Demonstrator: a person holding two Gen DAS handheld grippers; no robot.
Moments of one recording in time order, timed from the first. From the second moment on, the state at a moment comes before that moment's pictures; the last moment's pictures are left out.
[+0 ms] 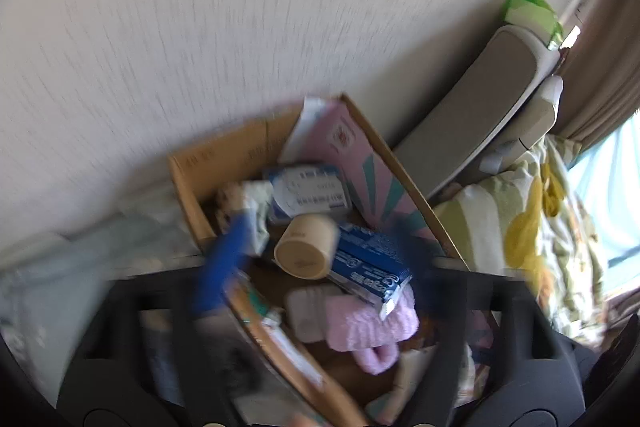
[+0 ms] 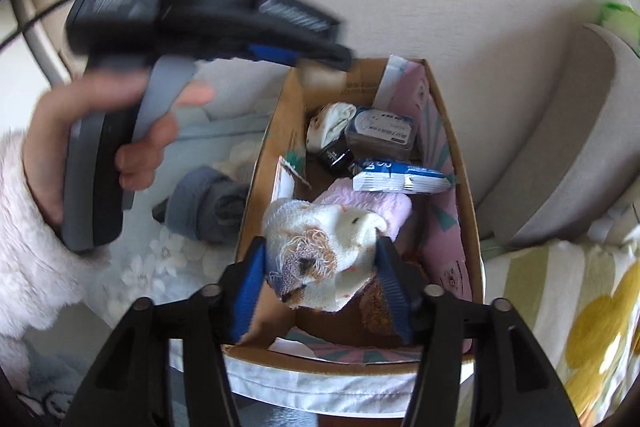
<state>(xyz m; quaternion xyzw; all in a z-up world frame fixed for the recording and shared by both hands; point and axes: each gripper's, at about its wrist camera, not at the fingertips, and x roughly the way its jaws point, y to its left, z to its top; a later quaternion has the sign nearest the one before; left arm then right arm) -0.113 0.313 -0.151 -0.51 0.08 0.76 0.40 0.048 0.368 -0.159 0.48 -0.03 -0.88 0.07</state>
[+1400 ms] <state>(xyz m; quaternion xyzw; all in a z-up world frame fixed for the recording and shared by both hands) -0.144 0.038 -0.049 -0.42 0.05 0.88 0.23 0.014 0.263 -0.111 0.44 -0.02 -0.89 0.13</state>
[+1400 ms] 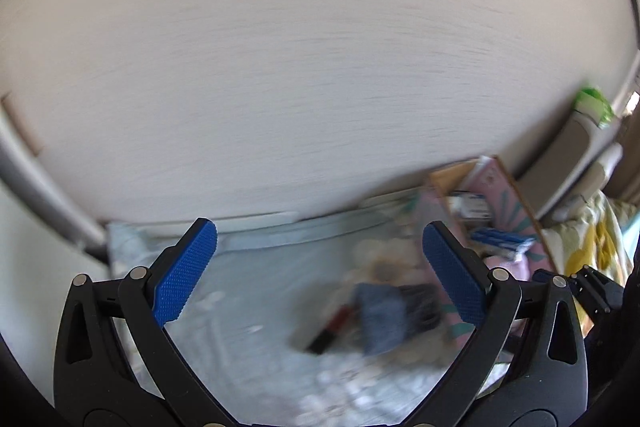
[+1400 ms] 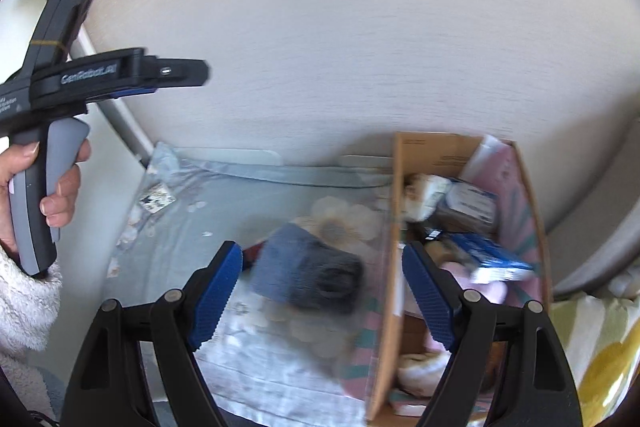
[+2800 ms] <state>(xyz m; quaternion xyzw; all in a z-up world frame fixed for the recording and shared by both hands) -0.119 0.054 -0.265 -0.50 0.21 0.73 0.42 -0.056 0.173 -0.283 0.63 0.37 -0.55 0.40</state>
